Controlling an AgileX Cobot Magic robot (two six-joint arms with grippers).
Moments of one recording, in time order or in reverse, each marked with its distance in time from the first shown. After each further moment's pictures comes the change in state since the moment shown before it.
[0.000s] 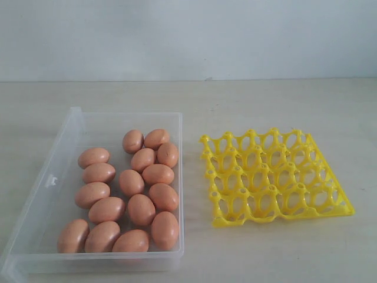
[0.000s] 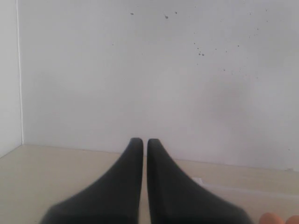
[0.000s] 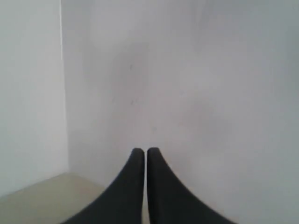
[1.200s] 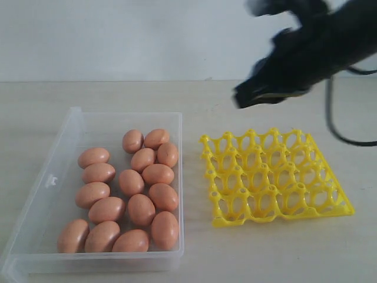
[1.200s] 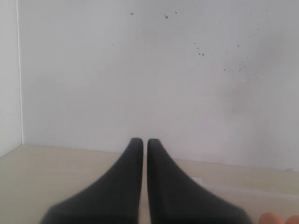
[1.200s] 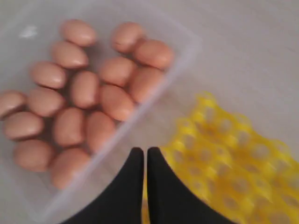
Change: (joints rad) left arm 0.000 0.000 0.000 0.000 0.000 0.000; right arm 0.472 0.927 -0.421 2.131 1.468 -2.442
